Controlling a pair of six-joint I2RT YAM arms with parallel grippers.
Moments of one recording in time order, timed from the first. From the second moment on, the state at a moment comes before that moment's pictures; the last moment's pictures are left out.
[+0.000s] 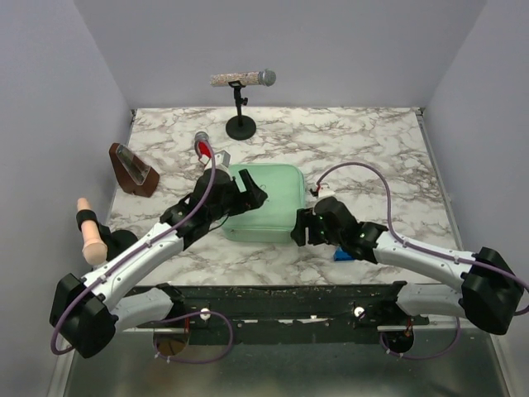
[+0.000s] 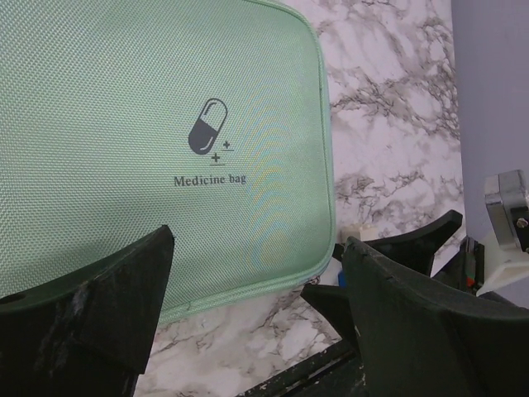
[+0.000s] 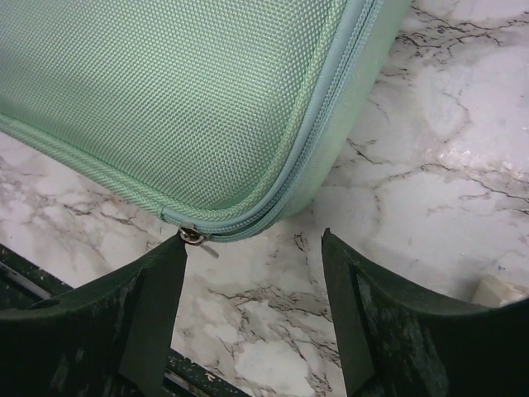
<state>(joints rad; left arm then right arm) -0.65 1.08 0.81 -0.23 -0.06 -0.81 0.86 1.19 0.63 -0.14 0.14 0.53</state>
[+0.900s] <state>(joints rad) -0.65 1.28 0.75 -0.10 -0.07 -0.79 0.93 1.13 0.71 -0.33 0.37 0.47</state>
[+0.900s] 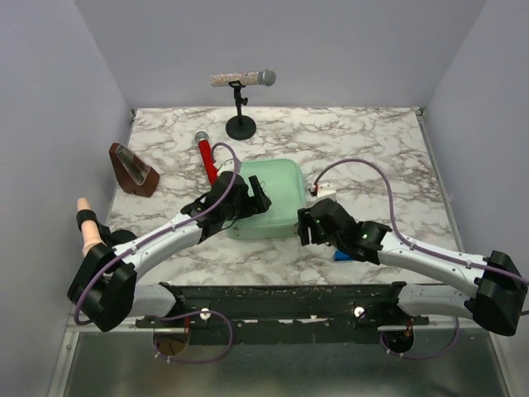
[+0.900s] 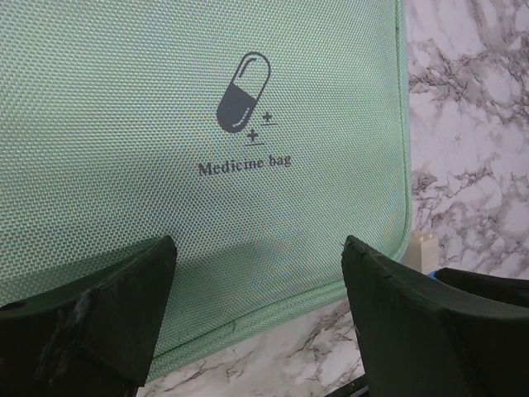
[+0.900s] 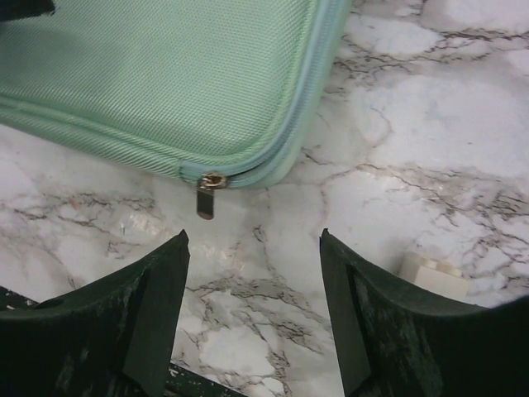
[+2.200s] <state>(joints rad) -0.64 1.25 0.66 0.02 -0.07 -0.77 0.99 1.18 0.82 -0.38 0.48 0.39</state>
